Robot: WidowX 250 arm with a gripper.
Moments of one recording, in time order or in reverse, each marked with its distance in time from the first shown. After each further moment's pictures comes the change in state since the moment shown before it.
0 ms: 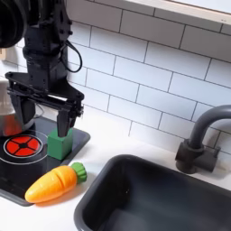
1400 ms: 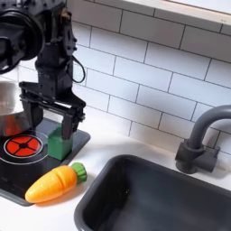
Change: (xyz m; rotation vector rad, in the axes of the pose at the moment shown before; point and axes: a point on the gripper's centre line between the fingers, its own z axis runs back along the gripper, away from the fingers) arm 0.031 0.010 -0.041 -0.002 0.044 -0.044
